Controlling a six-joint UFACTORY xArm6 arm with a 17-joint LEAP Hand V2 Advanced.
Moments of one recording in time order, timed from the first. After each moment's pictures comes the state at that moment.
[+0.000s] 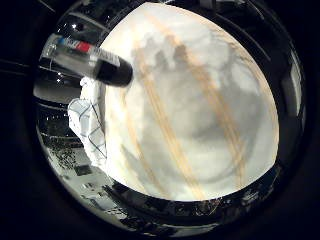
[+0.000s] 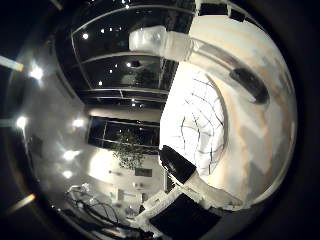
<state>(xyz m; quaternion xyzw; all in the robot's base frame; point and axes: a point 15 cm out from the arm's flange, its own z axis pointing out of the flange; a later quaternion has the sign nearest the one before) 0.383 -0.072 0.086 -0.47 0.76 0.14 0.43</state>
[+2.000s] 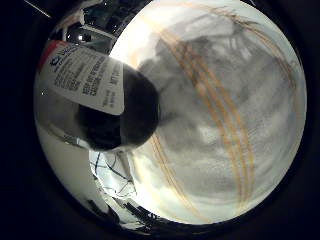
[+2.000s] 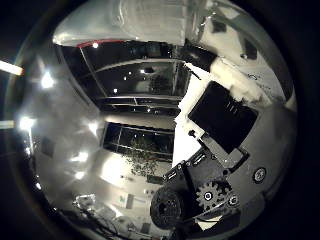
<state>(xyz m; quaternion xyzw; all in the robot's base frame) 0.492 -0.024 0.069 -0.44 0.71 0.18 0.51</state>
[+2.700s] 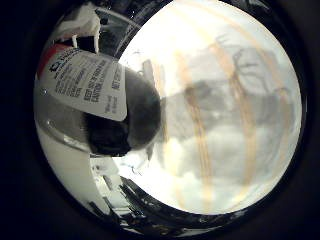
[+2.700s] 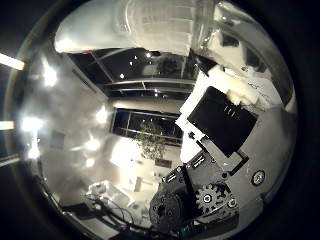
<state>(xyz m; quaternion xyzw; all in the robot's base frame) 0.449 -0.011 0.135 -0.57 0.64 0.23 0.47</state>
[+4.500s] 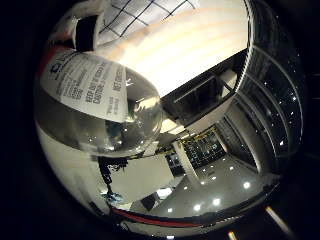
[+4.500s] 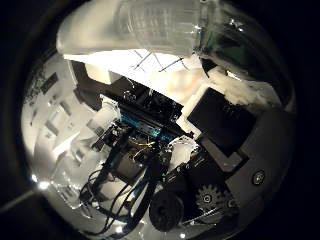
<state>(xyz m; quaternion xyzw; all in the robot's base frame) 0.421 0.160 0.182 -0.85 0.40 0.13 -0.32</state>
